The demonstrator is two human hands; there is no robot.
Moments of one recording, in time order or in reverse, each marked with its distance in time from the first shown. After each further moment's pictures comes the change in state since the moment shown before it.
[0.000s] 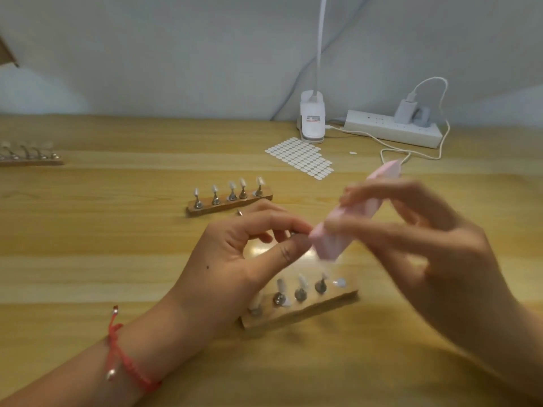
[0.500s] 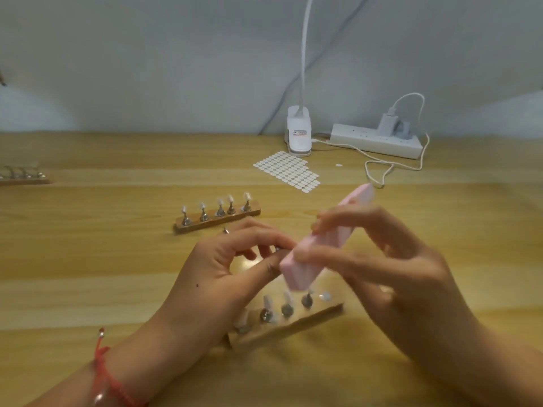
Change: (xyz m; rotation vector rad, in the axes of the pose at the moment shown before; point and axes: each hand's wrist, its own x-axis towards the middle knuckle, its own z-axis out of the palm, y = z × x) left_hand 0.002 -0.002 0.000 0.047 0.003 0.011; right_hand -0.002 -0.006 0.006 0.022 -0.020 -0.002
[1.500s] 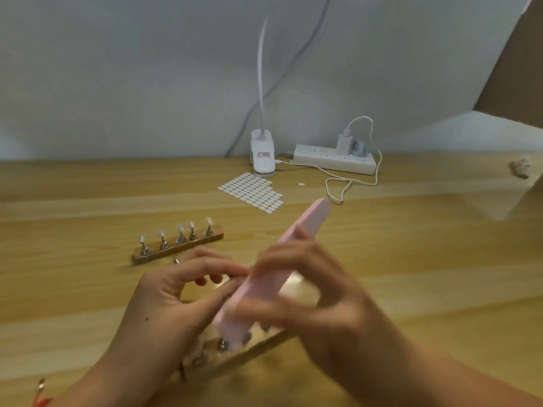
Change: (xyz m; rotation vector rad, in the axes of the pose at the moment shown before) left_hand 0.002 -0.002 0.004 0.047 0.096 0.005; right_hand -0.001 -0.007 0.006 -0.141 -0.019 -0.040
